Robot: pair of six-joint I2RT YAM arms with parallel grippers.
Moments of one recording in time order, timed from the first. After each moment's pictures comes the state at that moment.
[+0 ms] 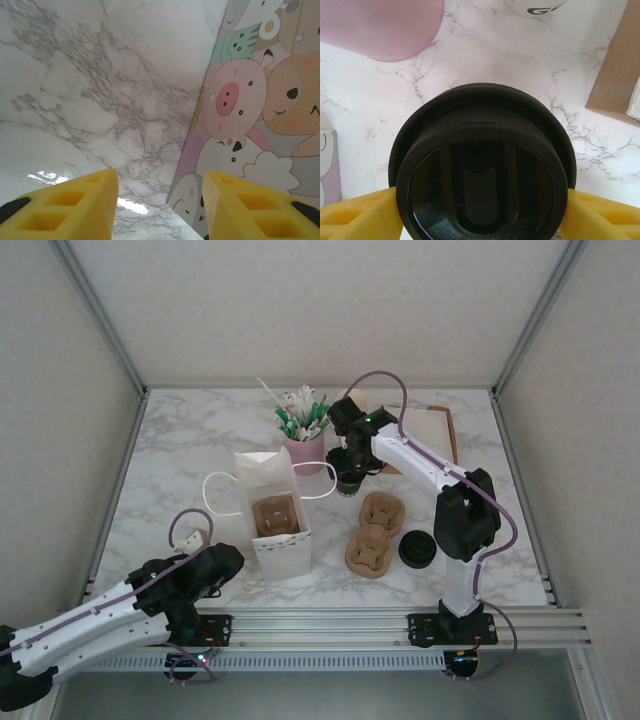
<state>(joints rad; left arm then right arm) -1.03 0.53 0.44 -0.96 -0.39 -1.59 0.63 1.92 1.69 -1.04 0.10 0.29</state>
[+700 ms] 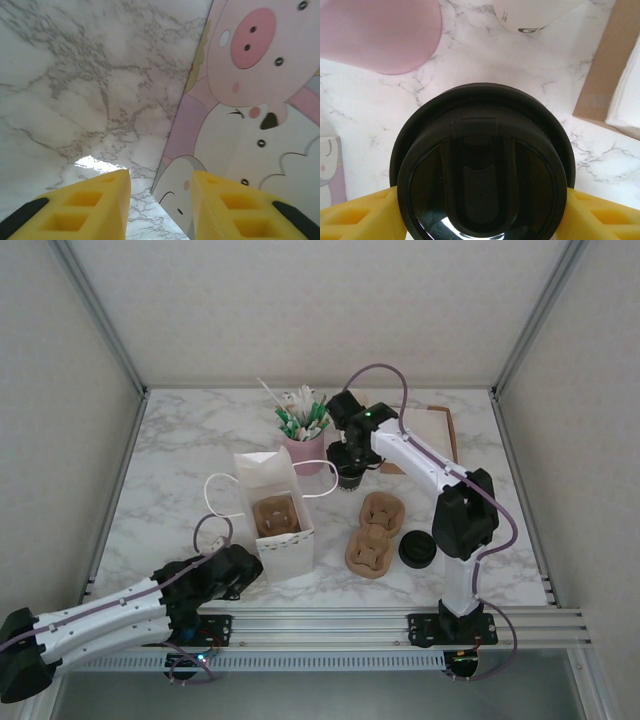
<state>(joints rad) -1.03 0.66 0.29 -0.62 -0.21 -1.63 0.64 1.92 1.77 -1.09 0.13 0.29</state>
